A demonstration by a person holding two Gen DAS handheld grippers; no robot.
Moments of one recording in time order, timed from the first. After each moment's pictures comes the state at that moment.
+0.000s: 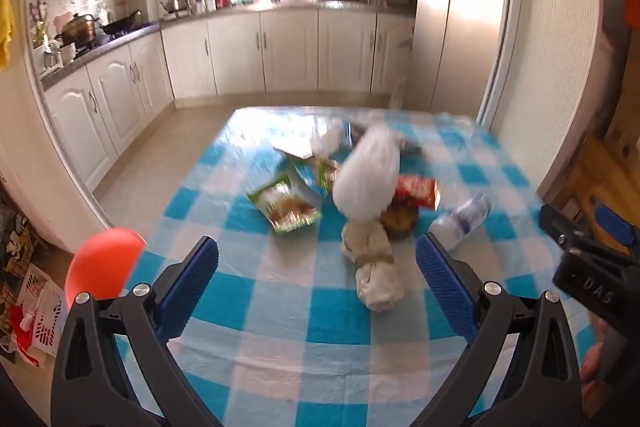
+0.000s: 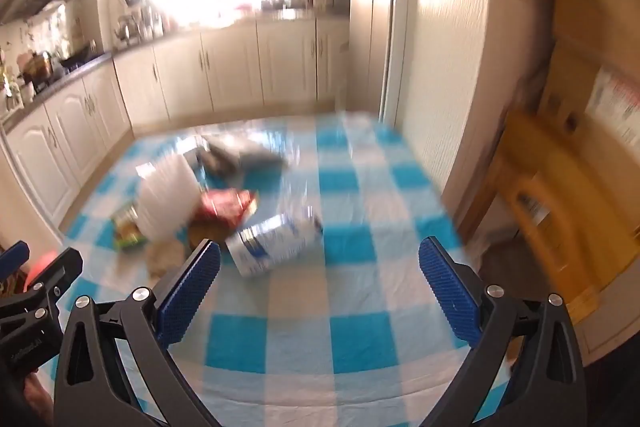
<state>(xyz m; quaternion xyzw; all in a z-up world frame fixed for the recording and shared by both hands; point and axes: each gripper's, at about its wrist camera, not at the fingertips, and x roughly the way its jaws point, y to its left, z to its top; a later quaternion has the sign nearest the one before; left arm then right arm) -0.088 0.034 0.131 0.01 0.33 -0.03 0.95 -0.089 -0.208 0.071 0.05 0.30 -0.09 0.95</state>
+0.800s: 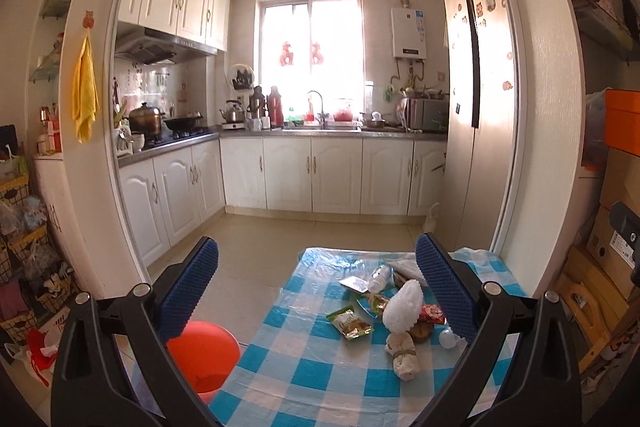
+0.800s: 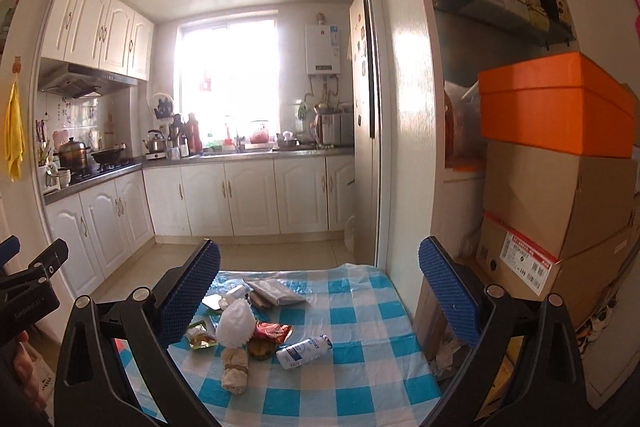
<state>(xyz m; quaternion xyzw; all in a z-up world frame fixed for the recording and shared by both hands) -0.201 0.091 0.282 0.00 0.12 0.05 0.99 -0.224 -0.182 0.230 0.04 0.08 -0.08 0.99</state>
